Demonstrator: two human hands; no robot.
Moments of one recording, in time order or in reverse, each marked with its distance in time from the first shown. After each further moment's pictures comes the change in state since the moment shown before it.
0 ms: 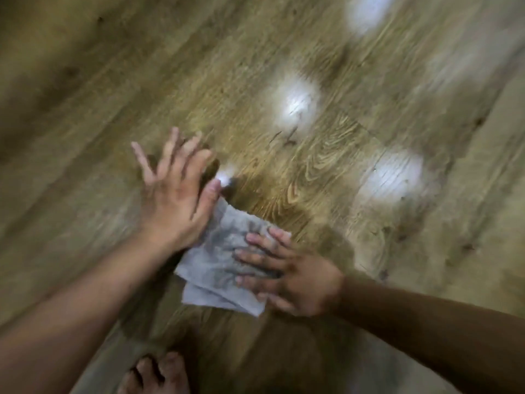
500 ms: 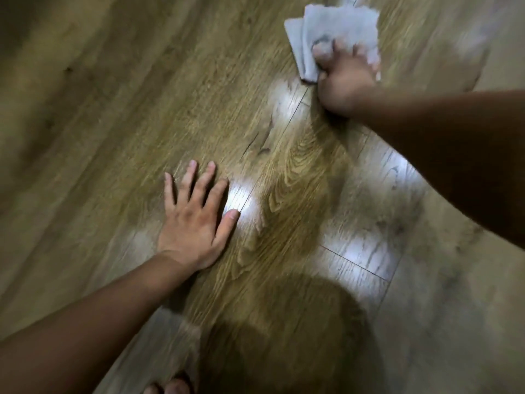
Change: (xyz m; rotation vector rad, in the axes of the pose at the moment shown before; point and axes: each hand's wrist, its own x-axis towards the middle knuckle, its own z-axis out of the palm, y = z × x) left_hand 0.011 0.026 0.033 0.262 -0.271 0.098; right_hand 0.029 0.244 -0.121 0.046 0.328 1.173
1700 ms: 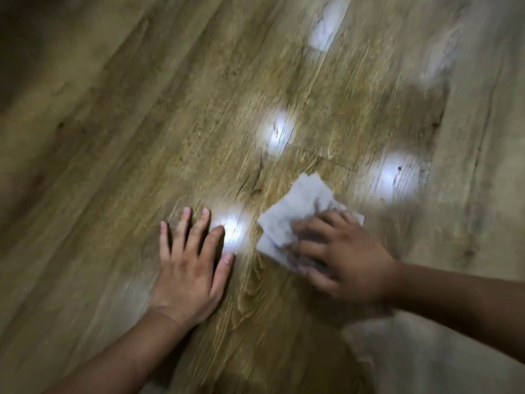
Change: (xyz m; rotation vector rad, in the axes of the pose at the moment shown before) left_hand -0.005 0.000 0.002 -0.025 0.067 0.036; right_hand -0.197 0.026 0.039 -0.100 -0.134 -0.643
